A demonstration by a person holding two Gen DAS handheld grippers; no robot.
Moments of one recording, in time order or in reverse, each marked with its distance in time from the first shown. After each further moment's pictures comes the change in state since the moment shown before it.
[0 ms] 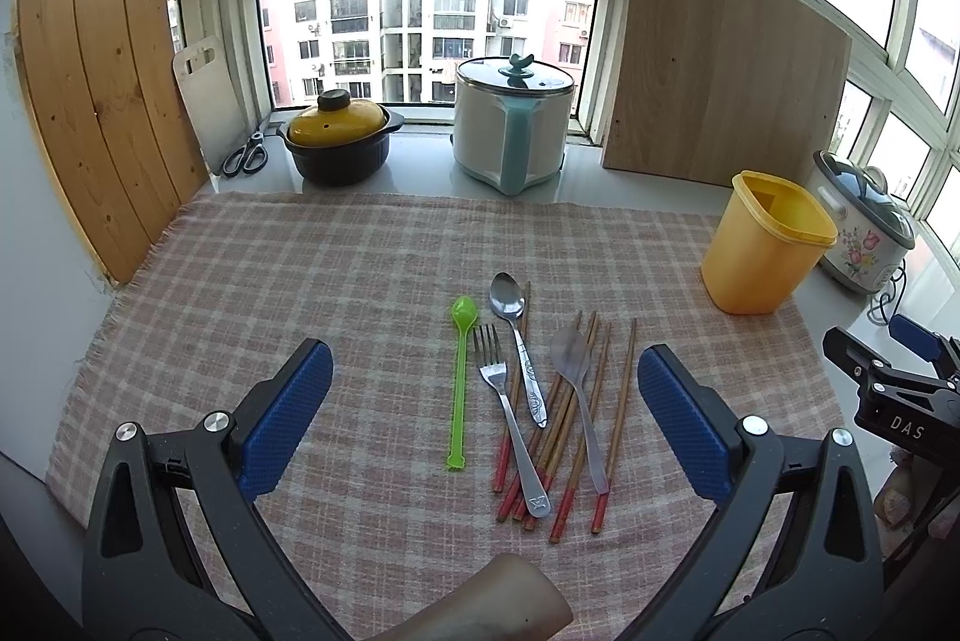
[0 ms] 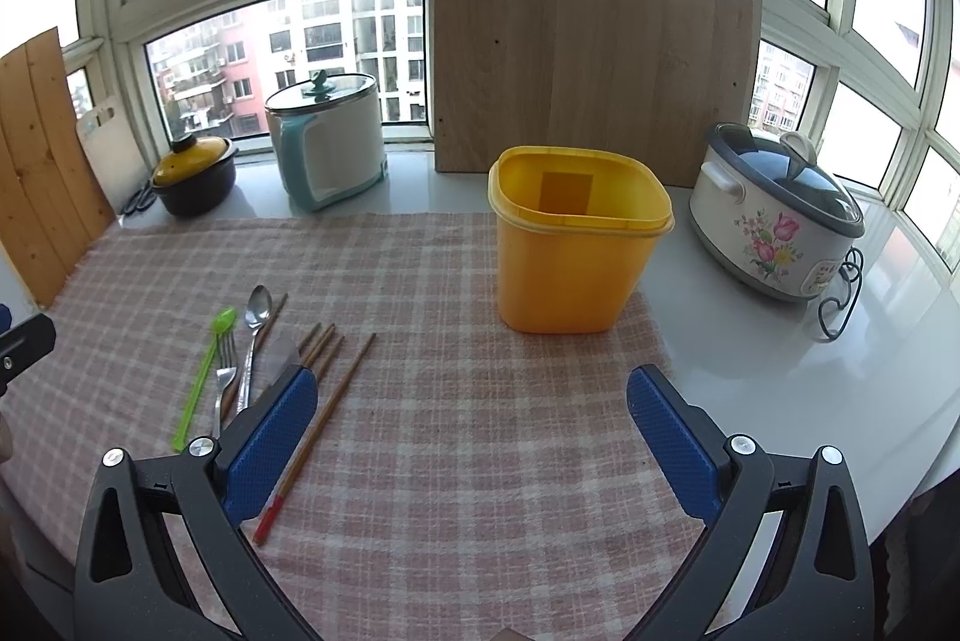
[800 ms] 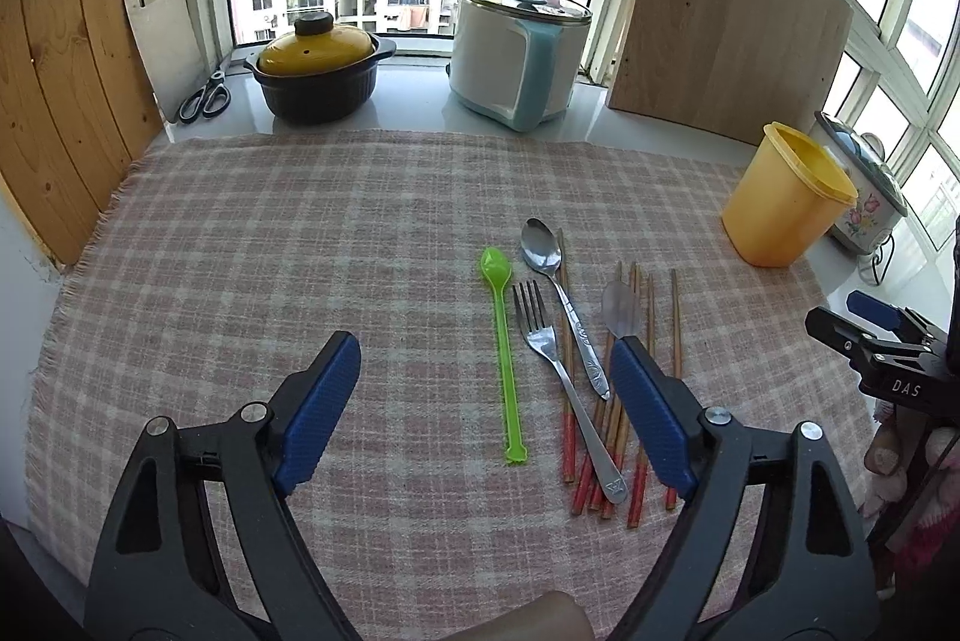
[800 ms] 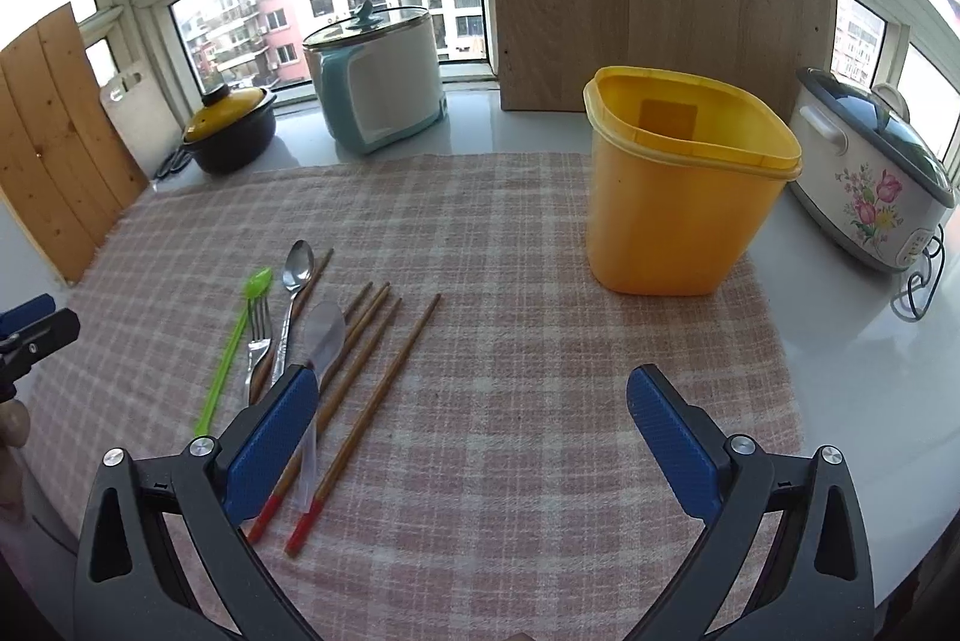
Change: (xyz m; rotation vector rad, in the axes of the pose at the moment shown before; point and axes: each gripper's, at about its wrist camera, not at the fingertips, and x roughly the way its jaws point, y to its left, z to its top) left arm 0.079 0.059 -0.003 -0.010 0.172 -0.145; right arm 0.066 0.028 -0.007 -0.011 0.138 0.161
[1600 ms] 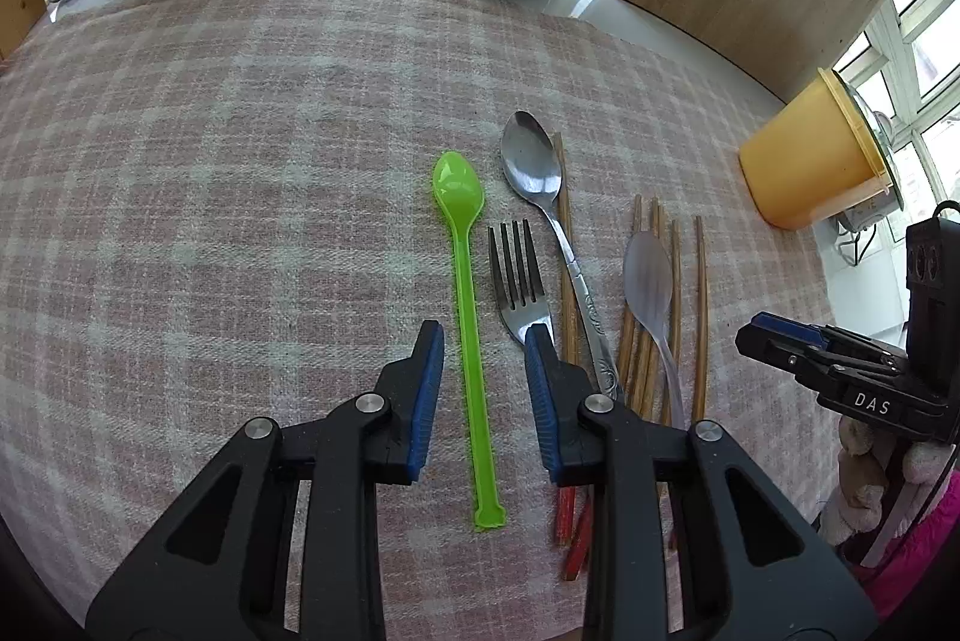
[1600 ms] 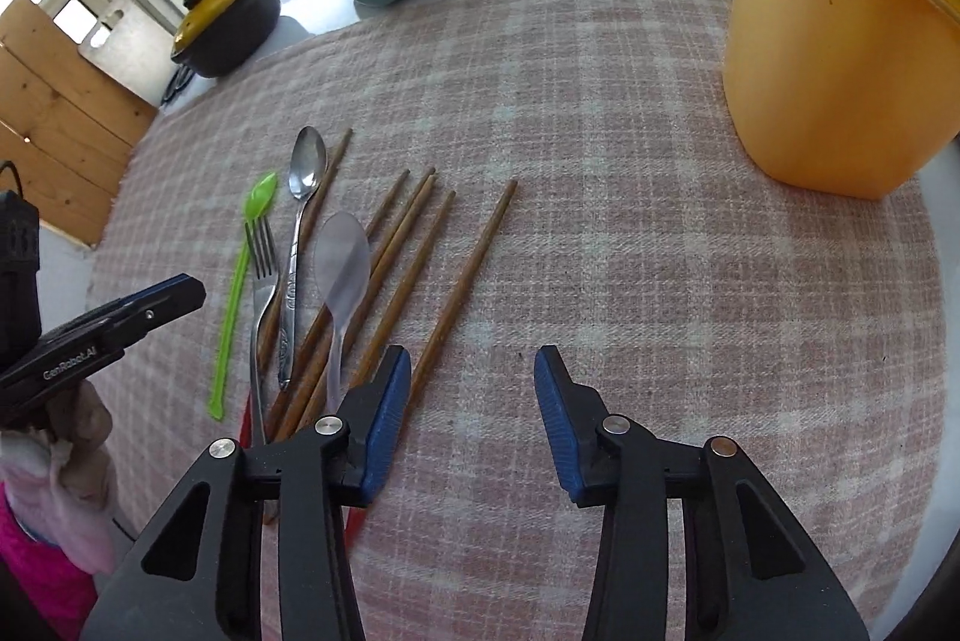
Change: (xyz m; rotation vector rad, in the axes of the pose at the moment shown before) left arm 0.127 0.013 0.009 -0.066 0.300 -0.167; right arm 0.103 0.006 0.004 0.097 0.373 0.186
